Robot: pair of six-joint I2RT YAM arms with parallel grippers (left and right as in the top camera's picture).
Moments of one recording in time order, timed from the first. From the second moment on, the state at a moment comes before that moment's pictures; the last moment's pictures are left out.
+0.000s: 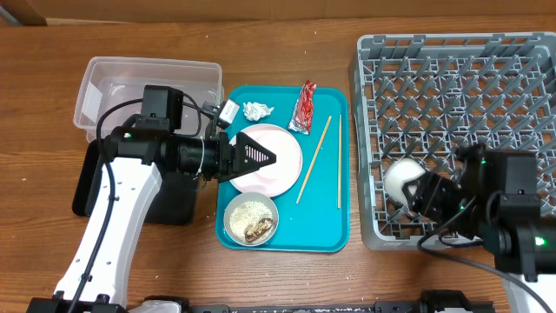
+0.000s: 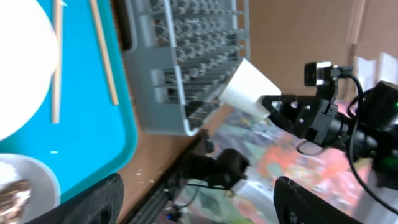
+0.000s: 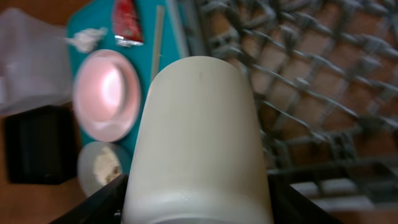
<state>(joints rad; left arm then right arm) -0.10 1.43 1.19 -1.00 1.10 -0.21 -0.01 0.92 1.08 -1.25 -0.27 0.42</state>
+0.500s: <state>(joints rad) -0.10 1.41 1.20 -1.11 0.83 -0.21 0.02 1.18 1.08 -1.39 -0.13 0.50</state>
